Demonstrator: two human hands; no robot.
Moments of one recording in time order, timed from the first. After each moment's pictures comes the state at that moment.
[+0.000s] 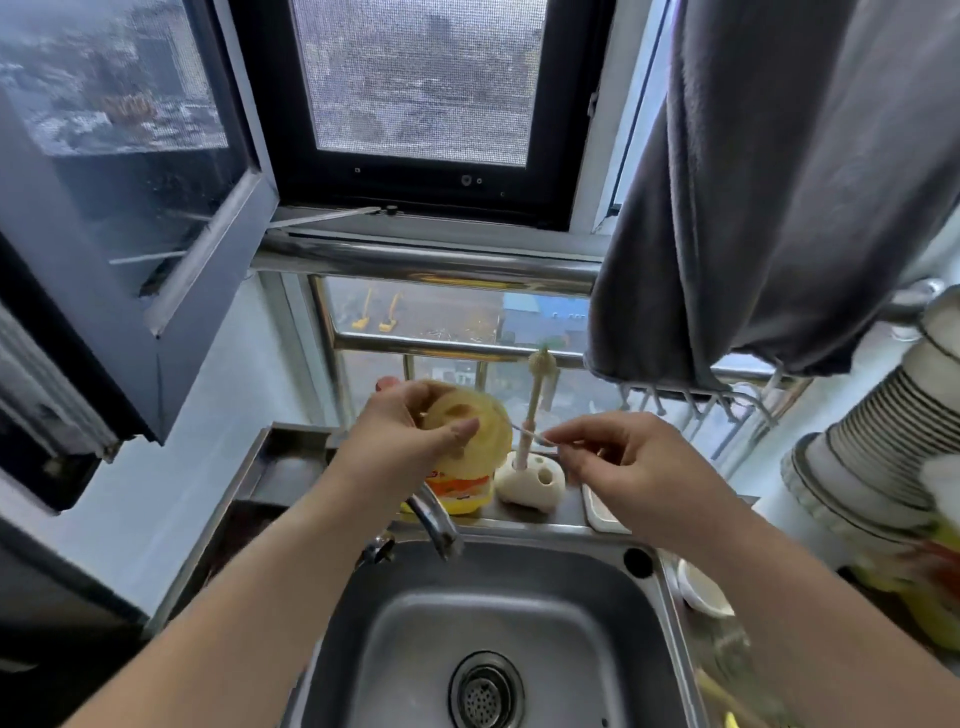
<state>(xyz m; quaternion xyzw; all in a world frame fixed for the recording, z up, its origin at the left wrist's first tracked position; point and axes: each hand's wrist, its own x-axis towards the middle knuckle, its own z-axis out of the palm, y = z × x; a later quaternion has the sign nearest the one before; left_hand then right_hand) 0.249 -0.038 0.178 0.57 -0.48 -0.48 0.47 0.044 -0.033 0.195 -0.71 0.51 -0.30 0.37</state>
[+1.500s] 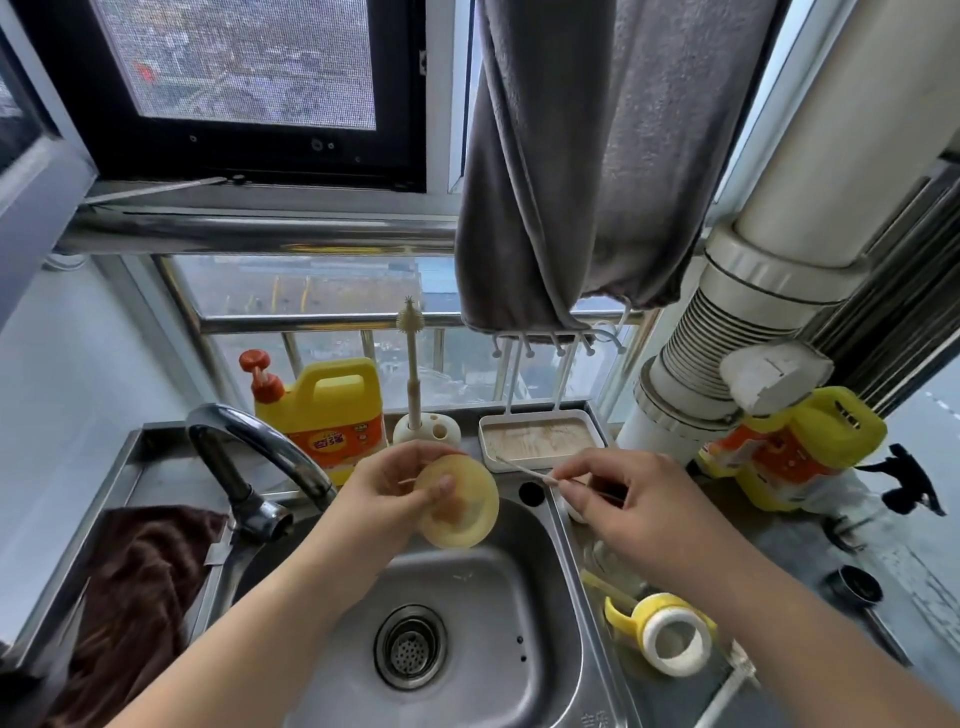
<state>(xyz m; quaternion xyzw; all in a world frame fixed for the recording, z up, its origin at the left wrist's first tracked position) 0.164 0.028 0.136 0.48 -0.46 -0.63 0.41 -0.056 0.063 0.179 -0.71 0.60 -0.28 0.26</state>
